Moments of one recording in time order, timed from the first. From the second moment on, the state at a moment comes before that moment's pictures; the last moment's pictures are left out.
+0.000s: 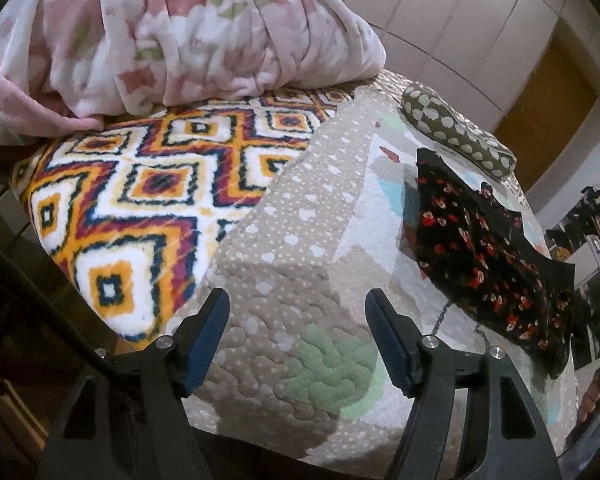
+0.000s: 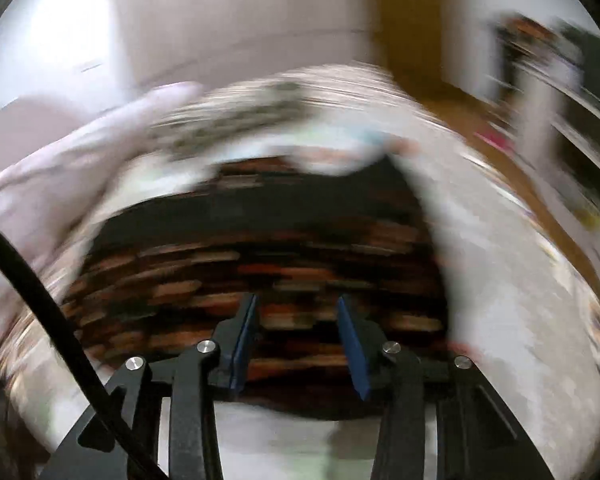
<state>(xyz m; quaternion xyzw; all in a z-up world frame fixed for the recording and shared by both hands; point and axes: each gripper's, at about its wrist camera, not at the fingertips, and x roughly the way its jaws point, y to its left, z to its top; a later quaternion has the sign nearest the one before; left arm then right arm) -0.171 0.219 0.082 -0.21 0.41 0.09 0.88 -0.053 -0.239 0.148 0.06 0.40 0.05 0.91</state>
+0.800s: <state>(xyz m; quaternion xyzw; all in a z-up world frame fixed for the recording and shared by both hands) -0.191 0.268 0.045 -0.26 0.42 0.12 0.86 -0.007 0.016 0.111 -0.11 0.42 0.34 0.83</state>
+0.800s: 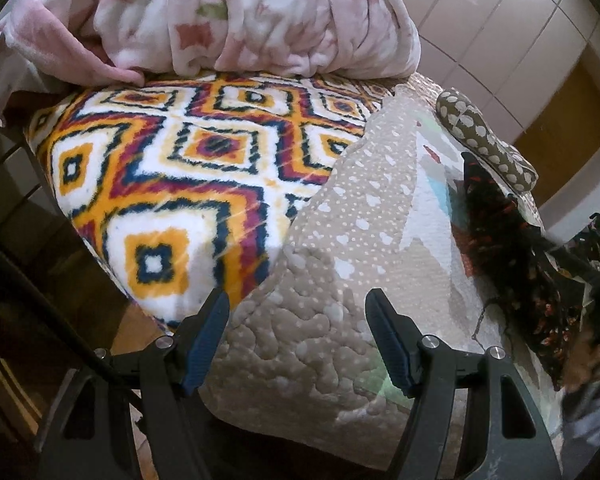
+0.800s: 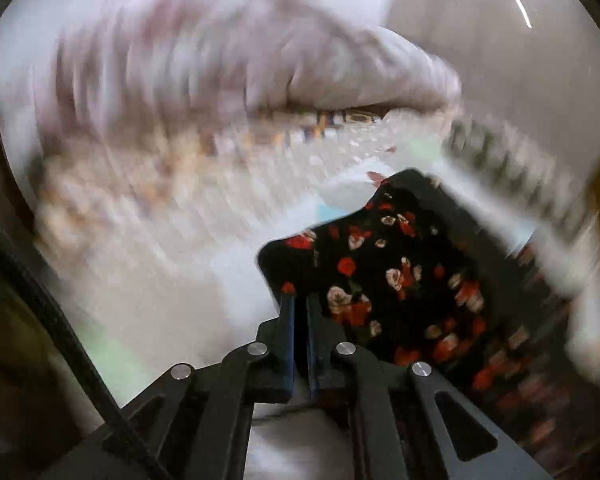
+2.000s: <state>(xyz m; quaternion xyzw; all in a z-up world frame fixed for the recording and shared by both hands) -0.175 0.224 0.050 -0.22 0.44 0.07 0.87 0.053 -0.005 0.048 0.06 0.54 0.29 0.79</state>
